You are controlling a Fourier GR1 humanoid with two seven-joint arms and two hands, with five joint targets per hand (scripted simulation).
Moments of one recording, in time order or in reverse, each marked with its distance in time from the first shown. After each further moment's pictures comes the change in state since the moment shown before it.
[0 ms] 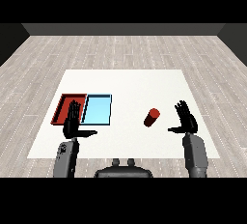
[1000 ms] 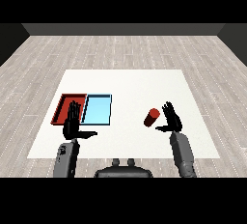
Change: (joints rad) left arm 0.019 -0.006 -0.014 -0.031 0.008 0.005 0.011; right arm -0.062 0.103 0.088 0.142 0.009 -0.068 -0.050
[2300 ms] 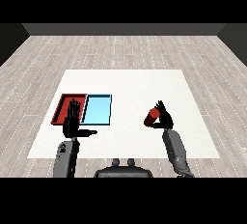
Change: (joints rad) left arm -0.027 0.007 0.008 0.013 0.017 -0.008 0.003; right arm -0.074 0.046 0.066 0.099 0.012 -0.100 0.015
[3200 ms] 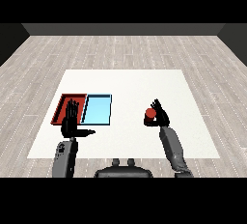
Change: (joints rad) left arm -0.003 0.008 0.024 0.011 0.016 -0.013 -0.014; right arm -0.047 0.019 0.033 0.029 0.006 -0.038 0.013
